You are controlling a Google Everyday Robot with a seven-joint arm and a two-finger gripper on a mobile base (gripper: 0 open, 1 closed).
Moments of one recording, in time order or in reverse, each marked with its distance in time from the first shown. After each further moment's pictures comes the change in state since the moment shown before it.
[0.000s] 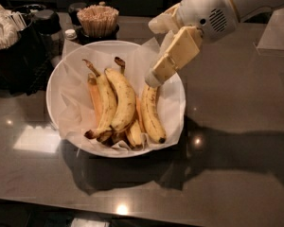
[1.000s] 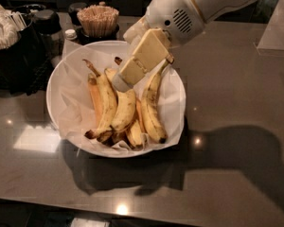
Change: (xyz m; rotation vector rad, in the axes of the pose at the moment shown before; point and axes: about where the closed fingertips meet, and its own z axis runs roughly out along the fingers) arm -0.020 0.018 0.041 -0.100 0.044 0.069
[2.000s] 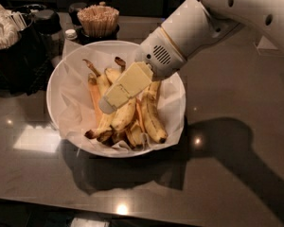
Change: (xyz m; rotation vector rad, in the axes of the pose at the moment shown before) arm 0.051 0.000 0.059 -0.081 0.094 0.348
